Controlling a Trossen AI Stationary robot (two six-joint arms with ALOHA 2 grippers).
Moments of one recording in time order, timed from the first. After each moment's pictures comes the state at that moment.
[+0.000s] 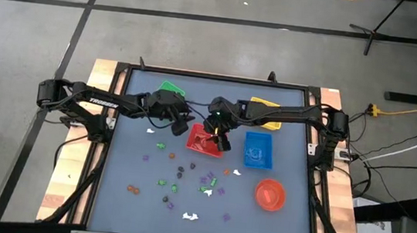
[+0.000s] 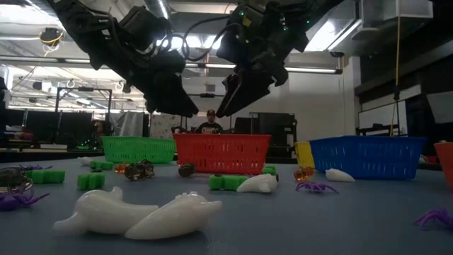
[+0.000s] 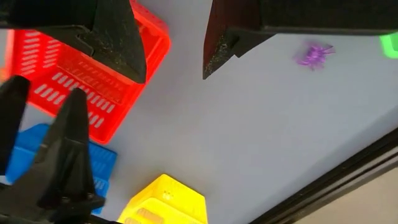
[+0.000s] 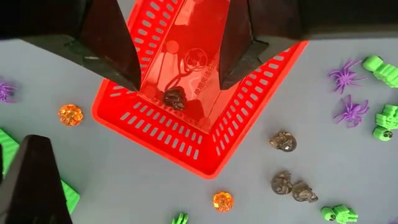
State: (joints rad) left arm 0.30 1.37 0.58 0.25 -0.03 -0.23; right arm -0.14 1.87 1.36 -0.42 -0.27 -0.45
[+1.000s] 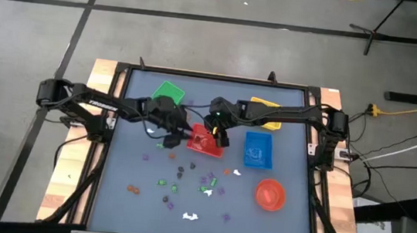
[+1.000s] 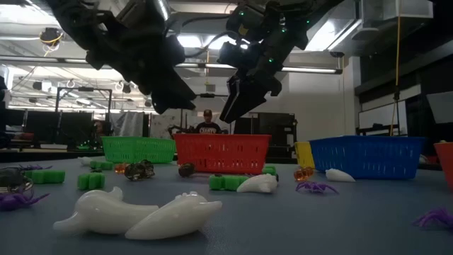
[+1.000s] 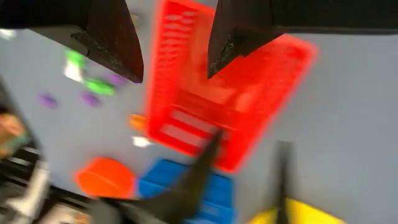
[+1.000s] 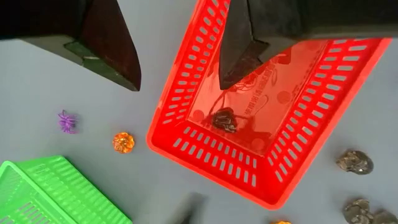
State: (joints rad) left arm 0.21 1.37 0.58 0.25 0.29 -0.21; right arm -0.14 1.87 1.36 -0.42 -0.07 -0.45
